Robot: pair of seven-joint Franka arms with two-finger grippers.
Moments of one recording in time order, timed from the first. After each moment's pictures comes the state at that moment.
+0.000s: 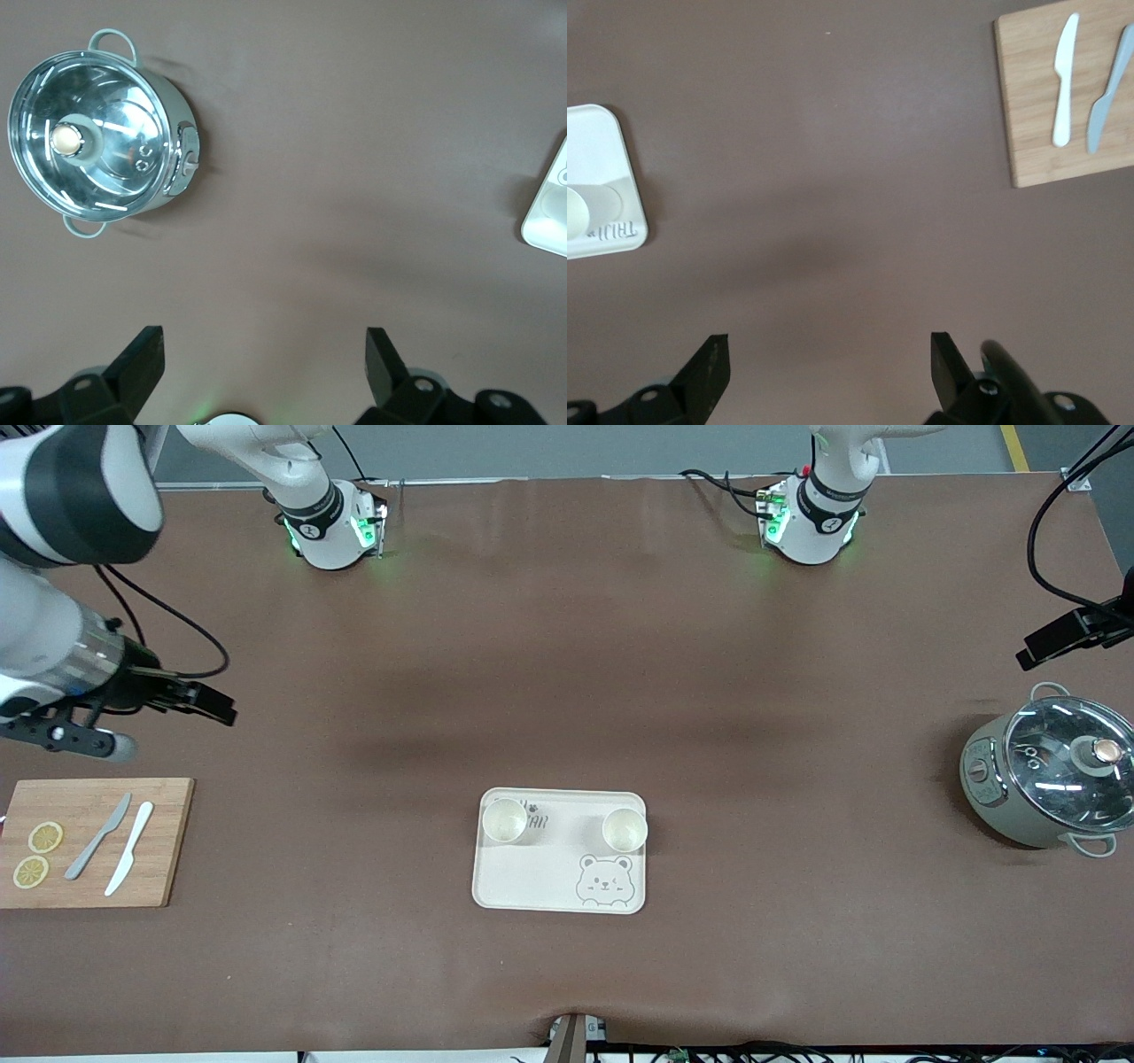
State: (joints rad) left arm 0.03 0.08 -0.01 -1.36 0.02 1.40 -0.25; right arm 0.12 0.09 -0.08 -1.62 0.03 1.64 0.21
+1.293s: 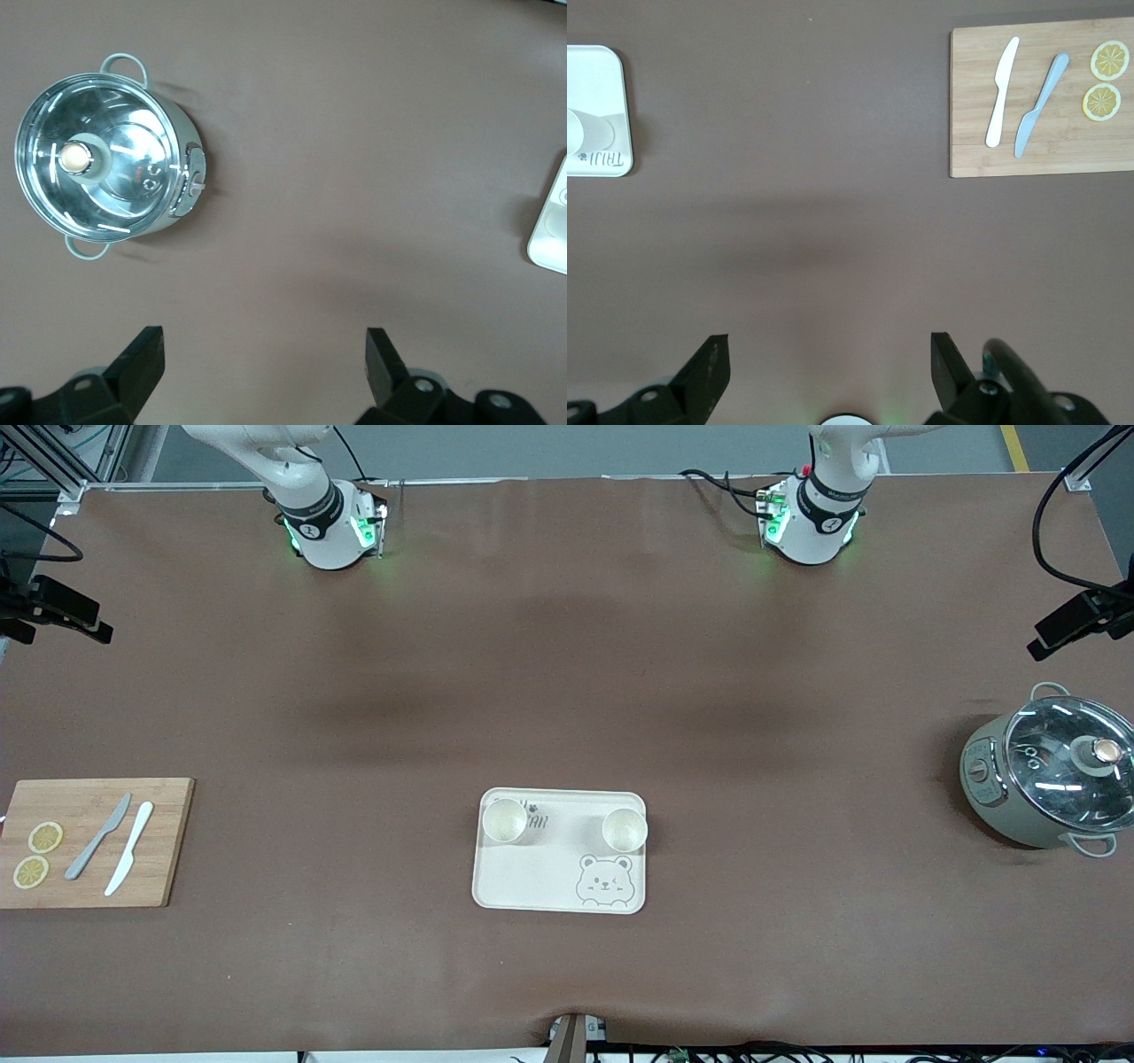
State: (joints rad) left arm 0.07 -0.06 -0.04 -1.60 0.02 1.58 -0.22; right arm -0.03 -0.03 -0.06 -1.54 0.03 1.44 -0.07
